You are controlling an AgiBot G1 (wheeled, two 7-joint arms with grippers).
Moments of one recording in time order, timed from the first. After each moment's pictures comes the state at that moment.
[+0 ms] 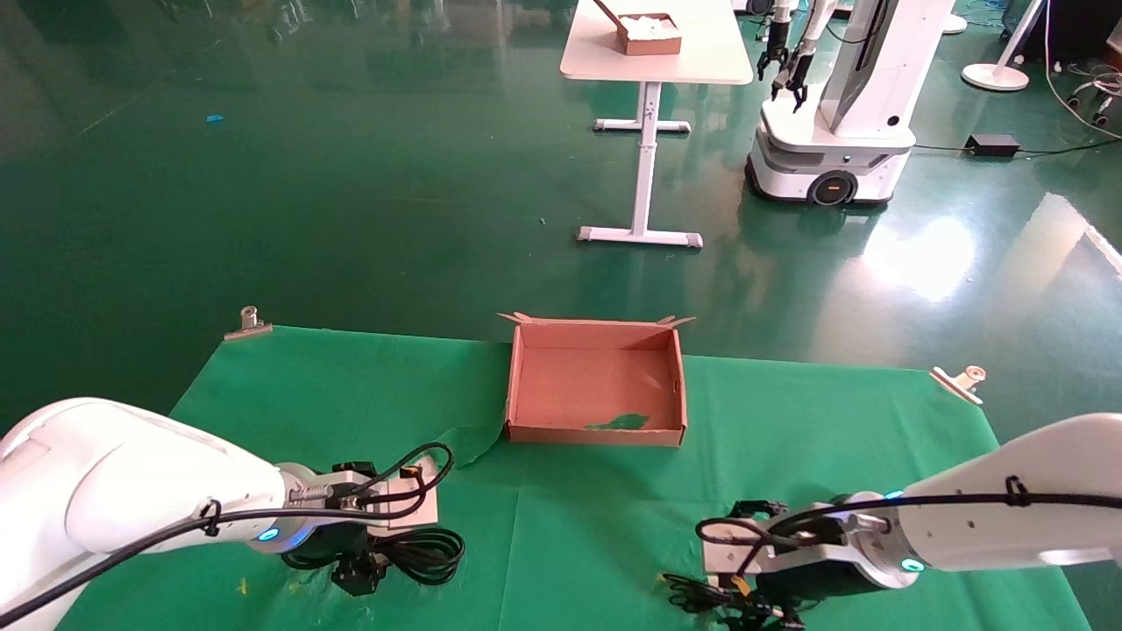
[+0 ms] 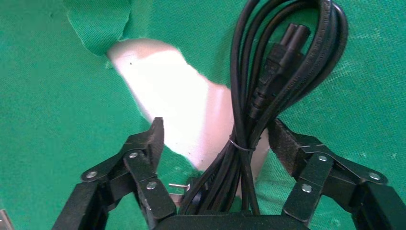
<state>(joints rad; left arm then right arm) -1.45 1.13 0.88 -1.03 2.35 1.22 -0.56 1.41 -1.04 -0.76 0.89 -1.93 -1.24 0.11</state>
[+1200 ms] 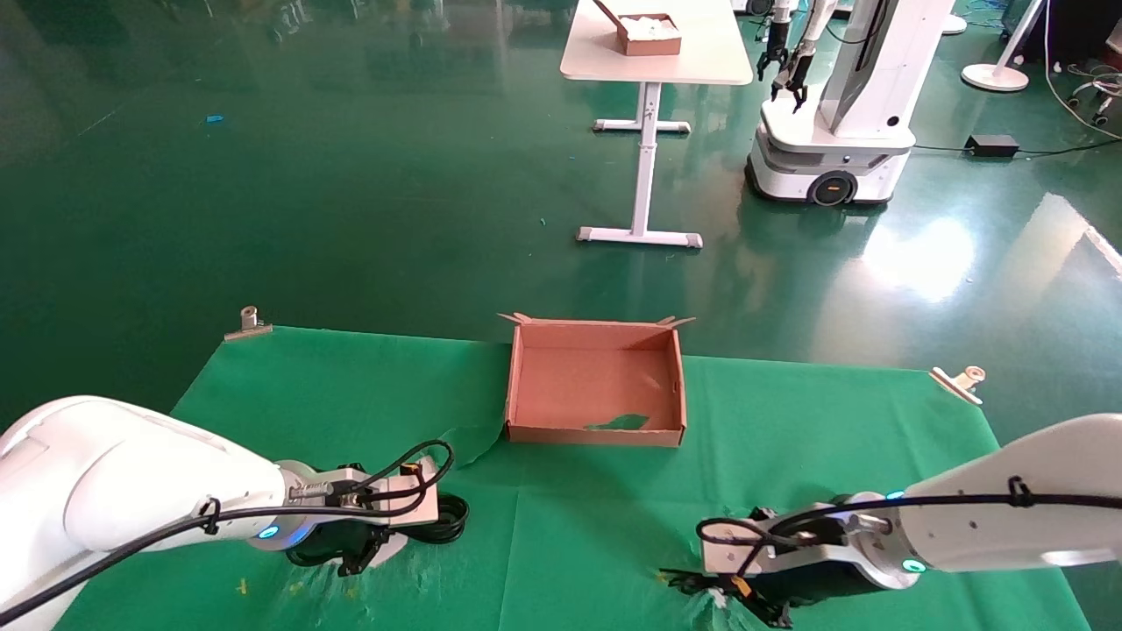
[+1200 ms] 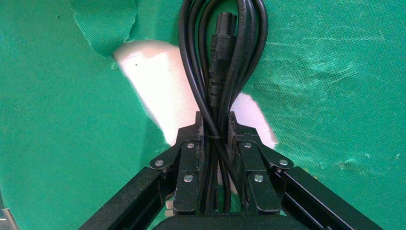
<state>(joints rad) -1.45 1.13 0.88 -1.04 2.35 1.22 -0.56 1.41 -1.04 -0.75 0.89 -1.92 -1.24 0.11</state>
